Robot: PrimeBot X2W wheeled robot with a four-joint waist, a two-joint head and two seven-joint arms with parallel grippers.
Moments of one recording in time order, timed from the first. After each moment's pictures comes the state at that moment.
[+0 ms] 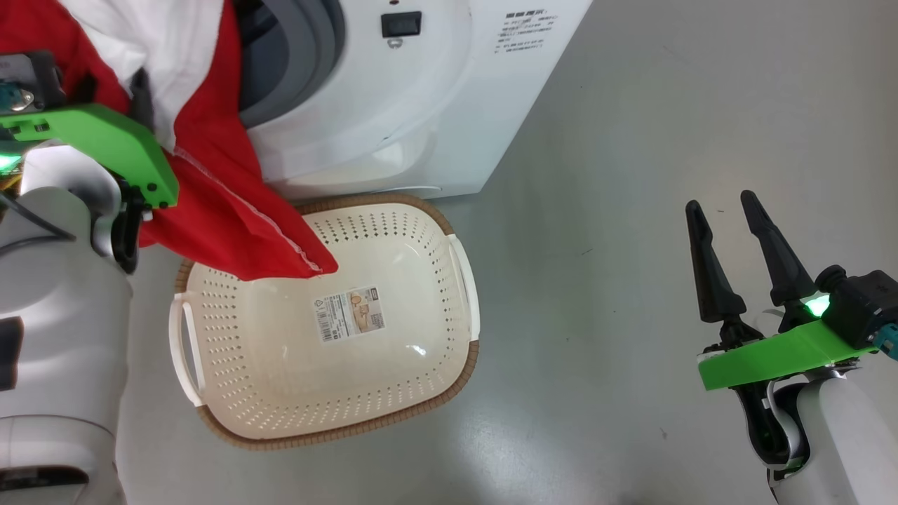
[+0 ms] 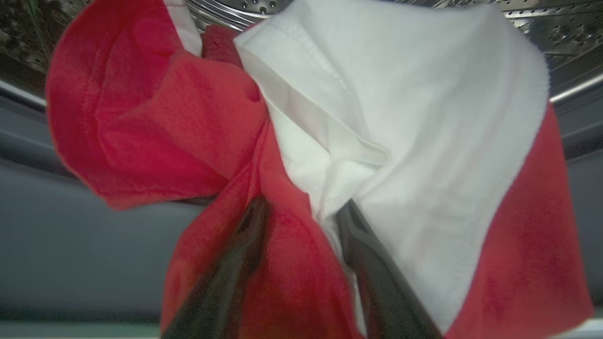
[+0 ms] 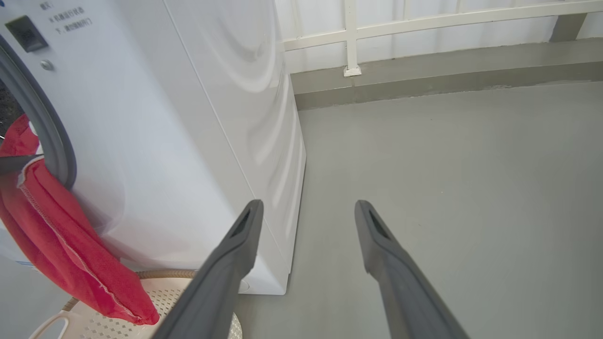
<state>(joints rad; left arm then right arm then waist) -1.14 0.14 0.03 1.18 -0.18 -0.07 -0.06 -0.27 -0.12 0.04 0.20 0.41 0.12 -0.26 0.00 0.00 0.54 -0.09</state>
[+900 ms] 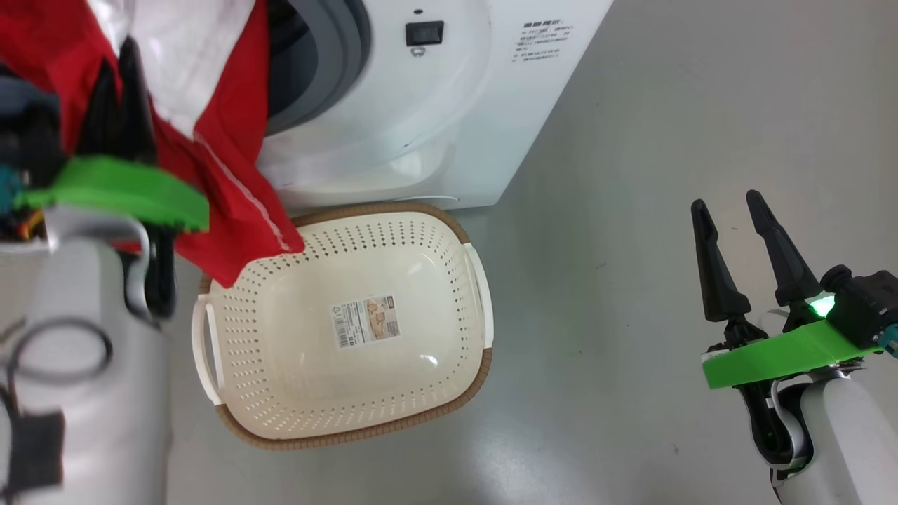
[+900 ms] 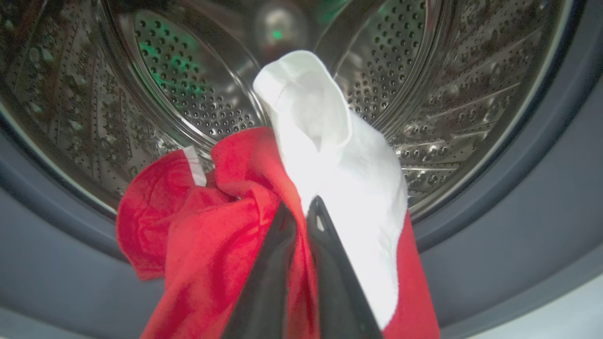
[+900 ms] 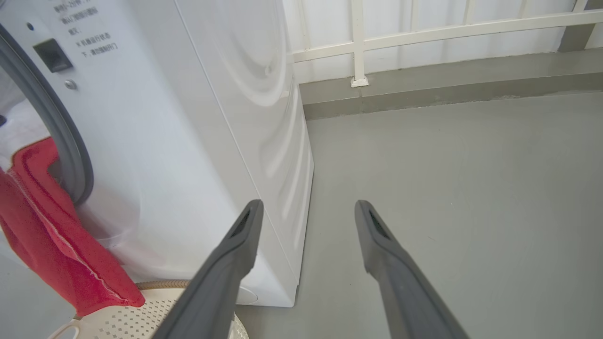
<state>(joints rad) -0.89 0.08 0.09 0.71 -0.22 -0.11 -0.25 -0.27 -0.12 0.03 0.20 0.41 0.12 -0.26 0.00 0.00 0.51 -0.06</state>
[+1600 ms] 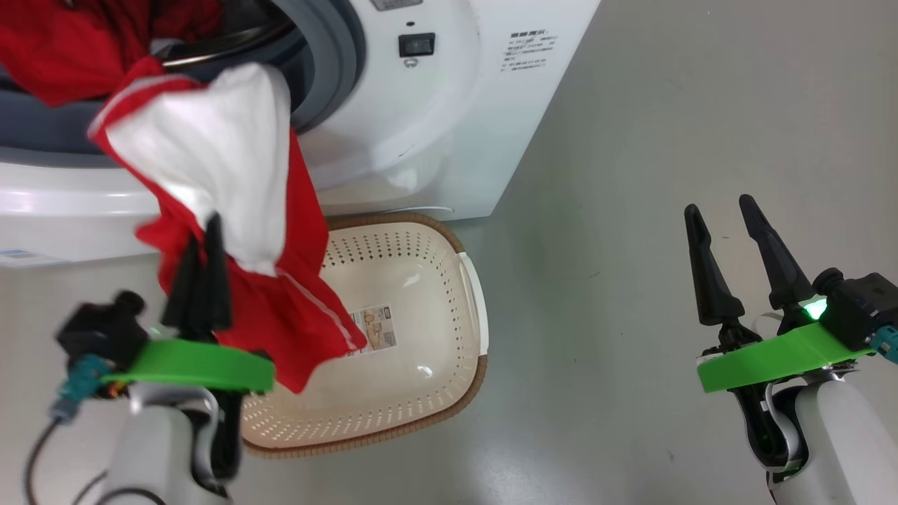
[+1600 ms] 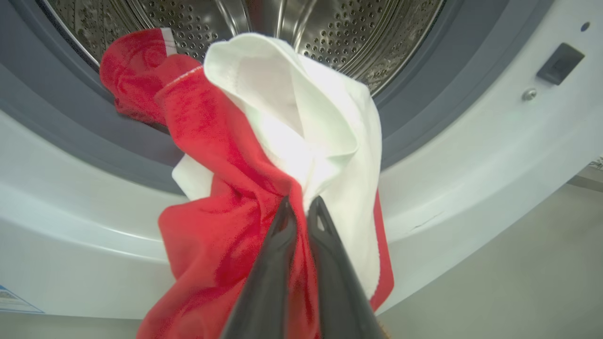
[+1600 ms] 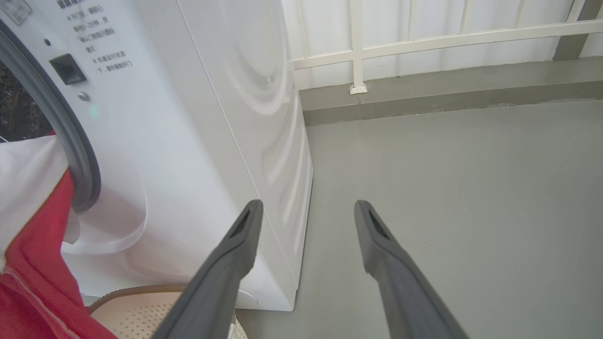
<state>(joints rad) -0.43 0.02 0.03 0.35 -0.34 -0.09 -0.25 -0.27 -0.12 0.04 0.20 0.41 0.12 -0.26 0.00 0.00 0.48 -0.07</state>
